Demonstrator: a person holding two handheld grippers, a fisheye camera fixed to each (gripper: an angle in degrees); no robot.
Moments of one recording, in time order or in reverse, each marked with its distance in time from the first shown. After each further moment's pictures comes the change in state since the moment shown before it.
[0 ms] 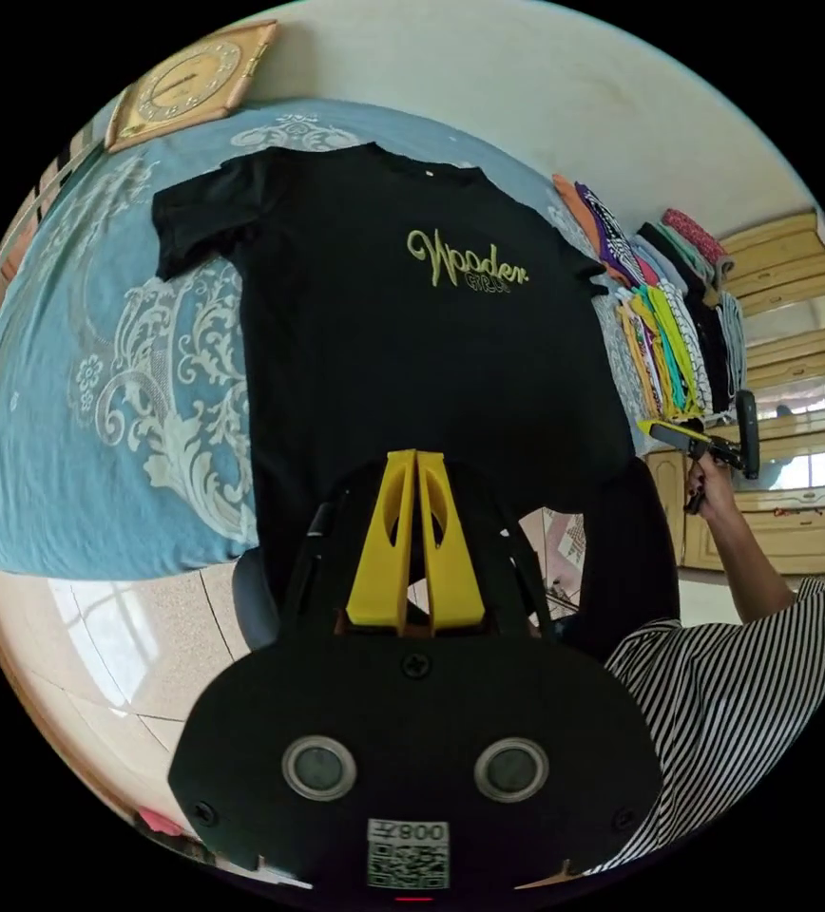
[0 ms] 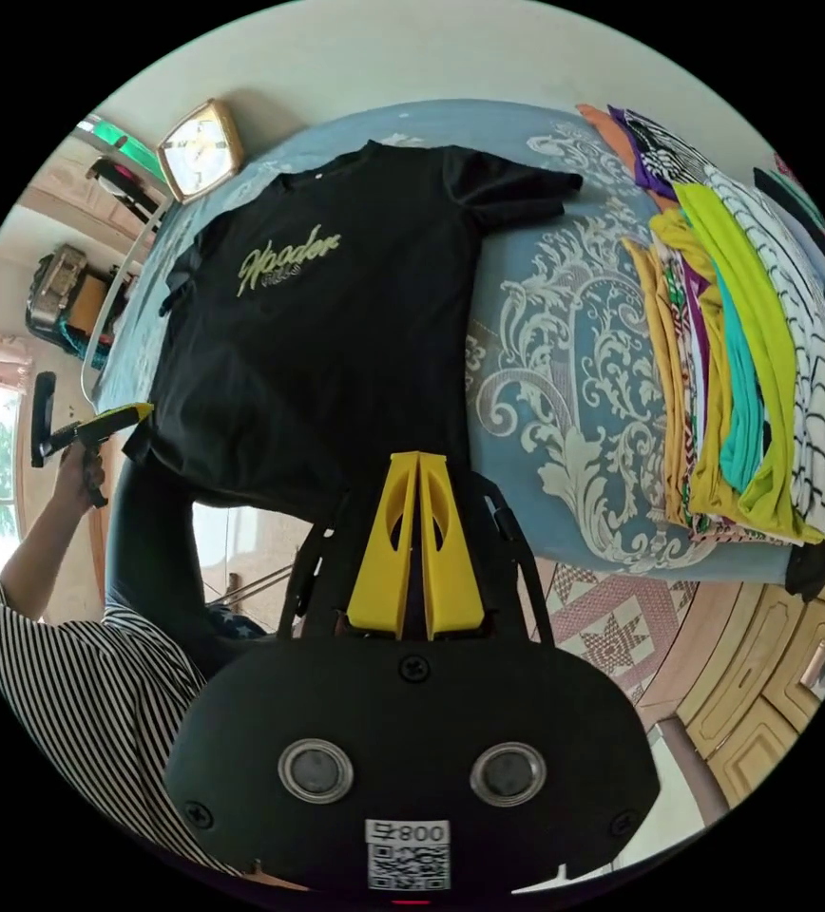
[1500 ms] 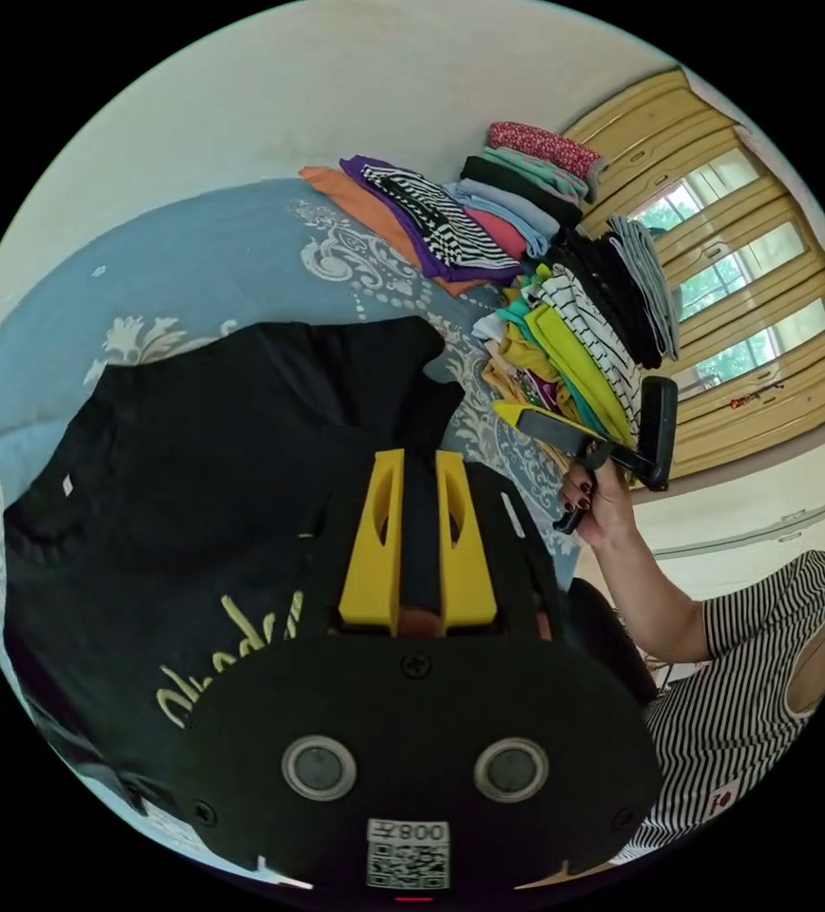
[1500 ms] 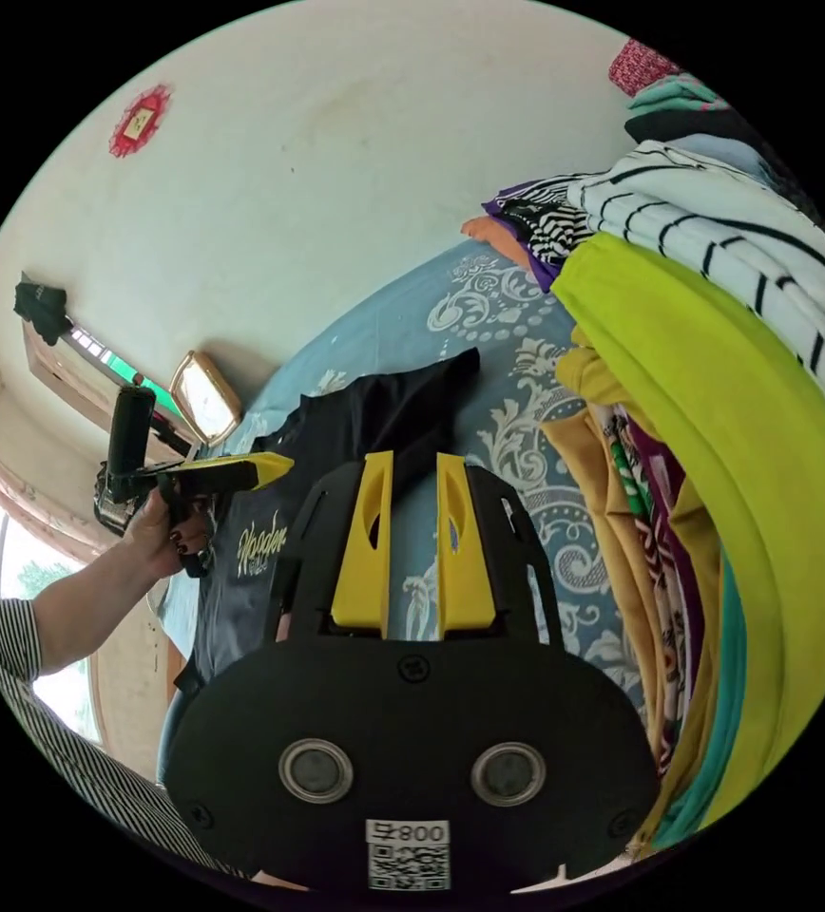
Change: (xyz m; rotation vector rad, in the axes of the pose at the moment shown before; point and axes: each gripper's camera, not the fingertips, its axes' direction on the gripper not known) left arm 0.526 -0.646 0.121 -0.040 0.182 0.536; right arm 0.208 -0.078 0.105 0.561 -0.292 0.290
